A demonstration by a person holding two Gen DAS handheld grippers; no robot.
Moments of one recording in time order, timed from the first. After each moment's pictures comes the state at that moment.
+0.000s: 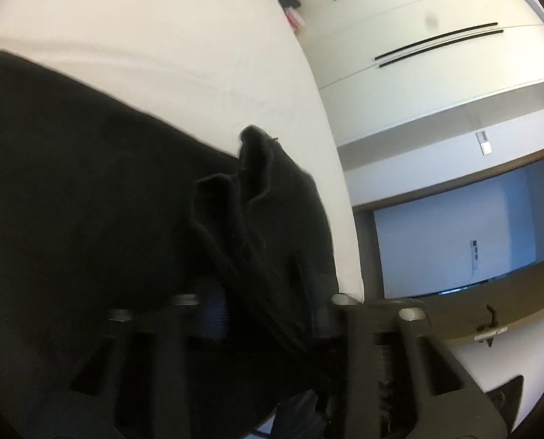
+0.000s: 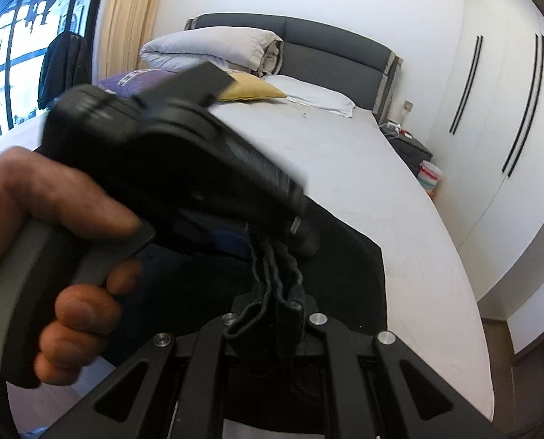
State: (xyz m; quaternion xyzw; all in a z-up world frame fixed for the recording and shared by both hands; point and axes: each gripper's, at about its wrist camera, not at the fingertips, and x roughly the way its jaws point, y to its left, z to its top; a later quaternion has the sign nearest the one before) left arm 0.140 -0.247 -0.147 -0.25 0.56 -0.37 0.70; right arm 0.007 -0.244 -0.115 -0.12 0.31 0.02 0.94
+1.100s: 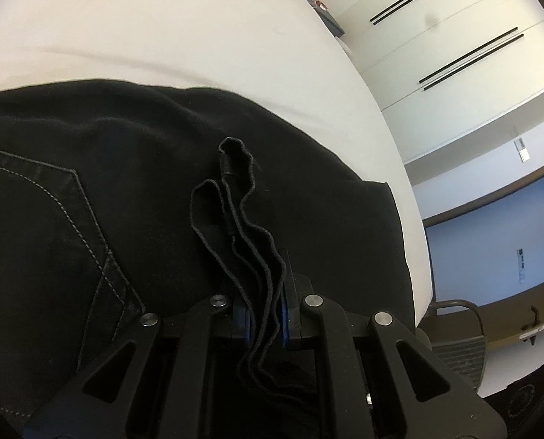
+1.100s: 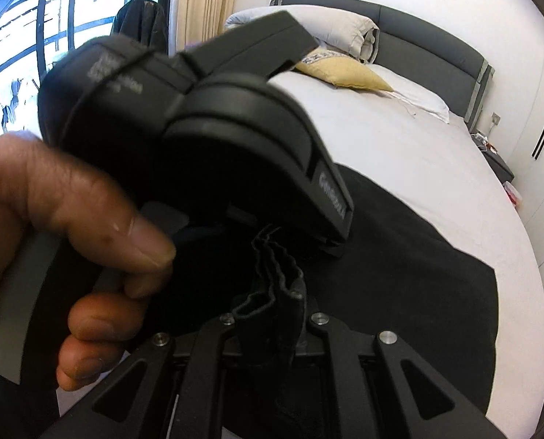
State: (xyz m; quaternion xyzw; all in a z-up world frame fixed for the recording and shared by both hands) left arm 0.120 -0.099 -0.184 -0.20 0.54 -0.28 0.77; right arm 0.054 -0.131 -0.156 -0.14 0.36 0.17 0.91
